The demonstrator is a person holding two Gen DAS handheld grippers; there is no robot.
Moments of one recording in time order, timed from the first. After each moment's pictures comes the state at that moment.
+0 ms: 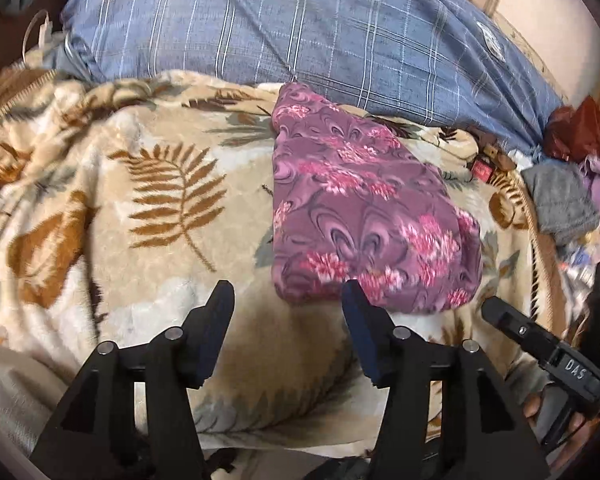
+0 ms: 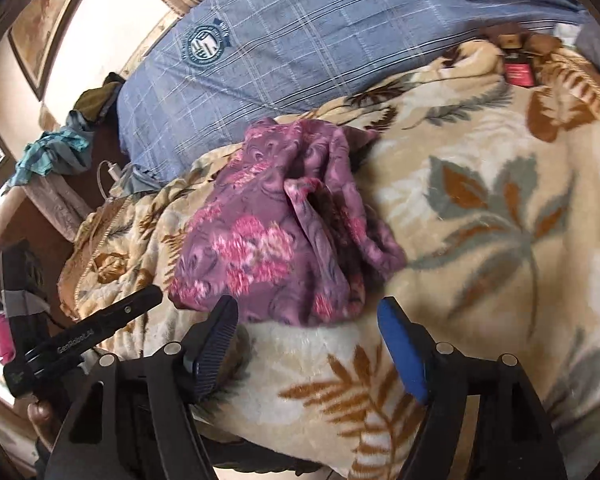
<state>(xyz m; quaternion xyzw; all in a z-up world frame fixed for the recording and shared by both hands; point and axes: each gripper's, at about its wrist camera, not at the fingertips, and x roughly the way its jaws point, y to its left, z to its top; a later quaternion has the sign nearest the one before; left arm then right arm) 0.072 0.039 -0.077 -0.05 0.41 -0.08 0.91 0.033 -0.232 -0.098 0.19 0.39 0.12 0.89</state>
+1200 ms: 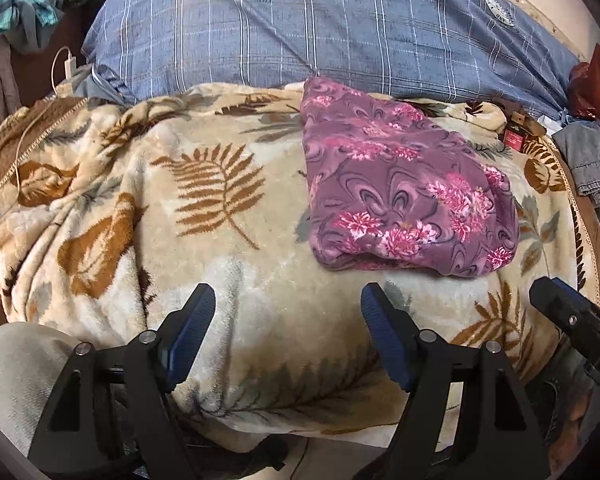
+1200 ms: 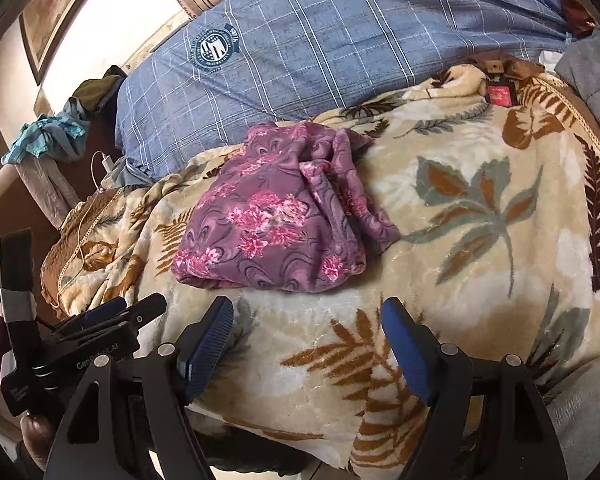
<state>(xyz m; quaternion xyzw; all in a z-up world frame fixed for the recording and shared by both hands) 0.048 0.031 -0.085 0.03 0.40 -0.02 0.92 -0.002 -0.208 -0.090 0.15 0.36 0.09 0.92</state>
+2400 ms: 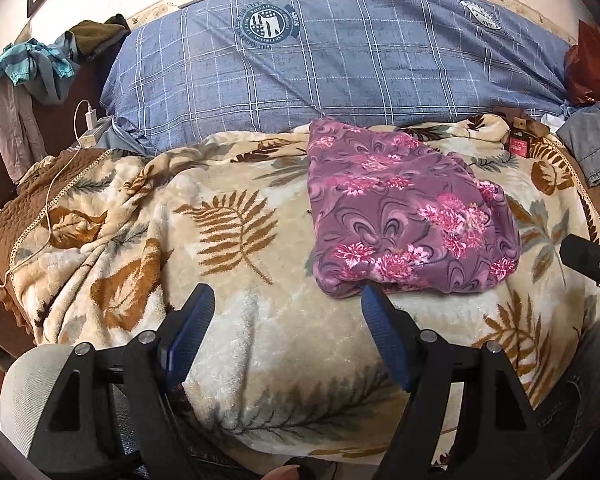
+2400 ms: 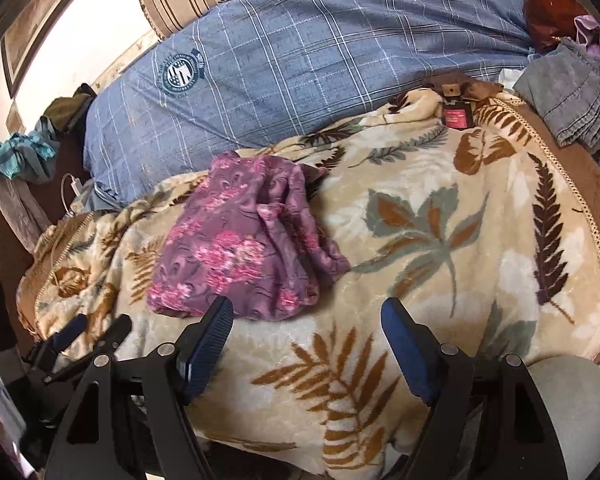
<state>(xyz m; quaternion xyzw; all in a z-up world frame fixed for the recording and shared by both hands) 0.032 0.015 -0.073 0.08 0.32 0.02 0.94 -0.004 -0.225 -0.064 0.15 0.35 0.02 0.93</state>
